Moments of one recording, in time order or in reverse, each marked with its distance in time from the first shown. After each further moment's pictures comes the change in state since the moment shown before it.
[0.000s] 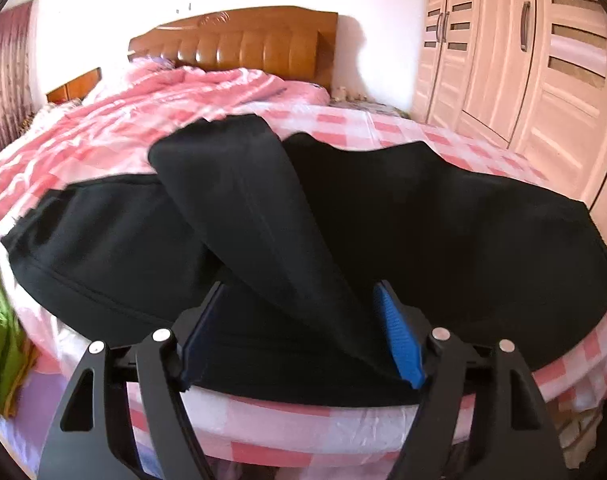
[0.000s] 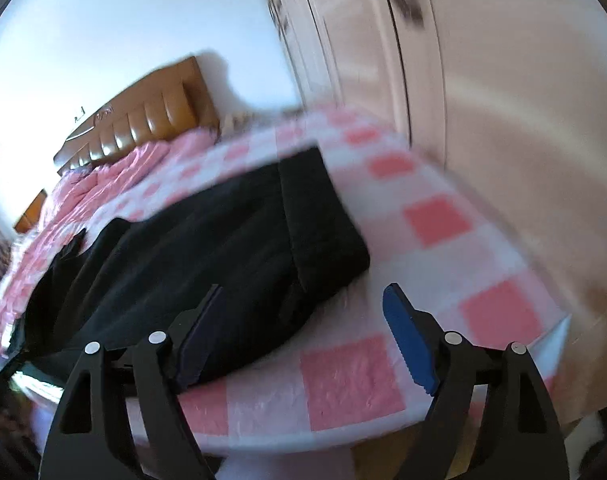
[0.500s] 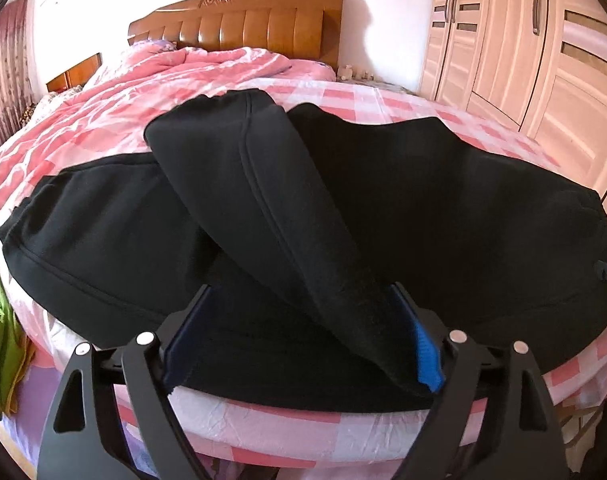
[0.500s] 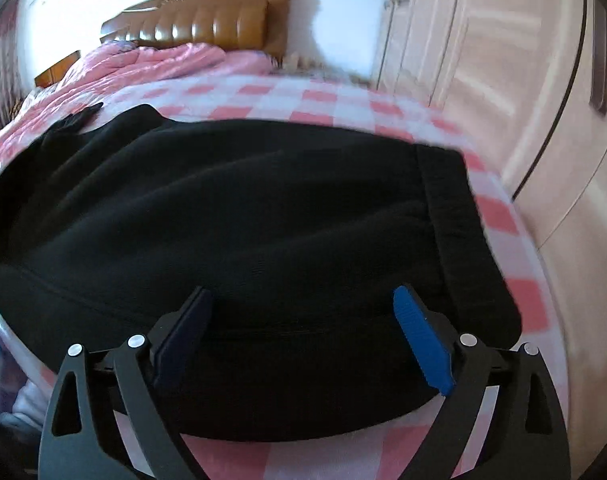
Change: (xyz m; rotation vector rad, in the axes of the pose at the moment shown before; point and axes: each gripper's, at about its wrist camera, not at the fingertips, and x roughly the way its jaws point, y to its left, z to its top) left arm 0.025 0.001 -0.001 -0.004 0.093 0.006; right arm 0.091 0.078 0.007 -0.395 0.229 0.018
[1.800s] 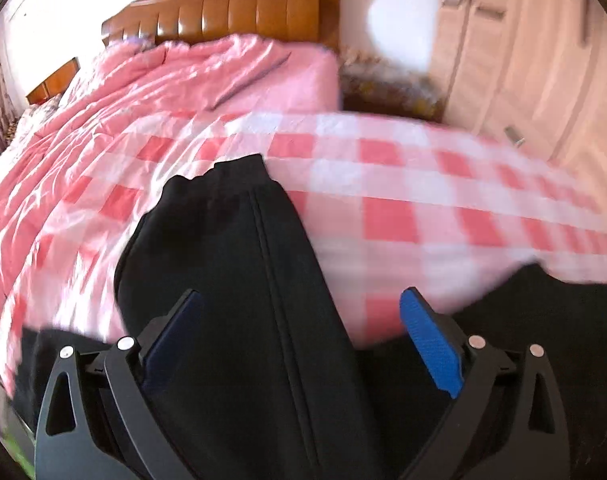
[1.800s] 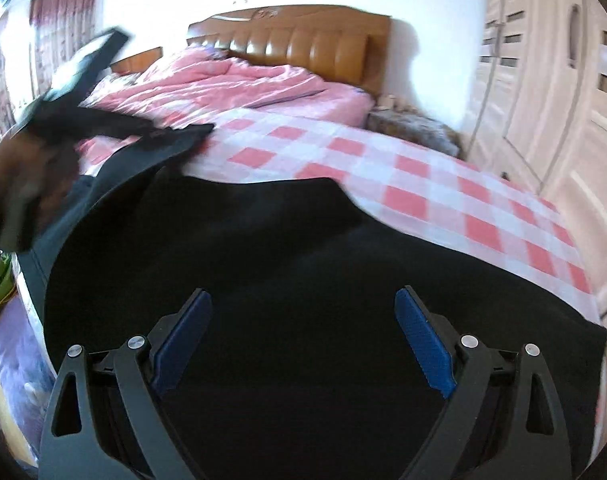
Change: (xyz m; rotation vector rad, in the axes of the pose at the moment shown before) left arm 0.127 0.037 0.212 0.084 0.159 0.051; right arm 0.000 0.168 0.069 -0.208 -0.126 0.206
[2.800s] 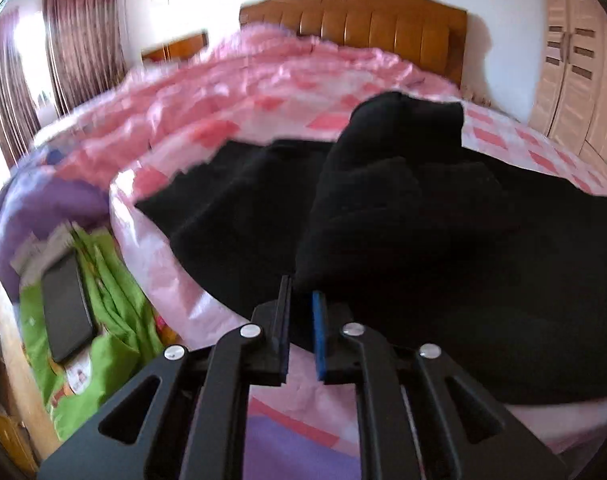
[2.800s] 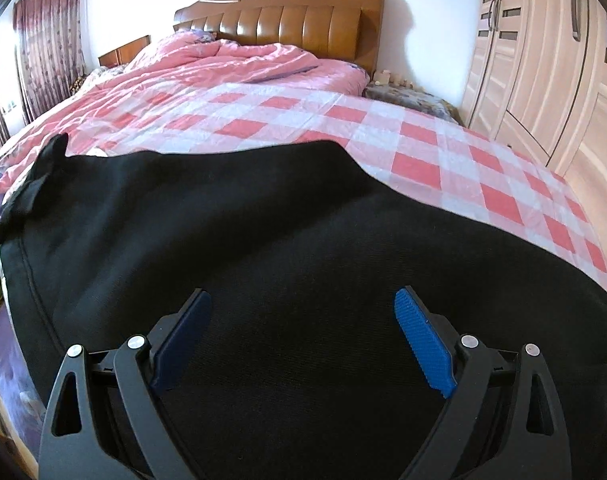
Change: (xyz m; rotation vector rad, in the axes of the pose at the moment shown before) left arm -0.092 0.186 -0.242 -0.274 -0.171 0.256; right arm 0.035 -0.002 -0.010 0.052 0.078 -0.014
